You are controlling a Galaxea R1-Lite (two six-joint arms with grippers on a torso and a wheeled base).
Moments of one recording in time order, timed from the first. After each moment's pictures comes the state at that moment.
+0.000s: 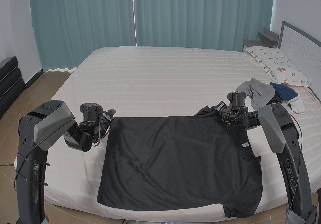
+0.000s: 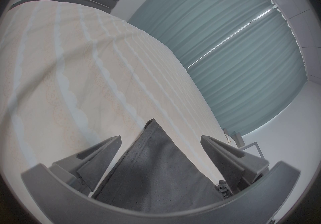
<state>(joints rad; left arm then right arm) -0.15 2.52 -1.27 -0.84 0.08 -1.00 0.15 2.80 -2.00 -0.38 0.00 0.86</state>
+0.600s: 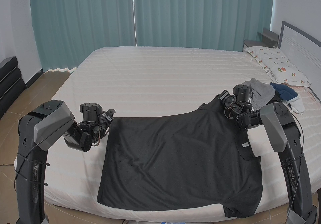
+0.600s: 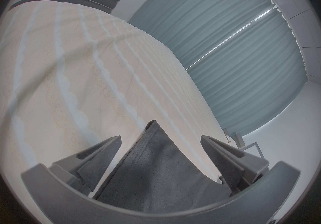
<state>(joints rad) -0.15 2.52 -1.27 -0.84 0.08 -1.00 0.13 2.79 -2.00 -0.64 -0.02 0.78</state>
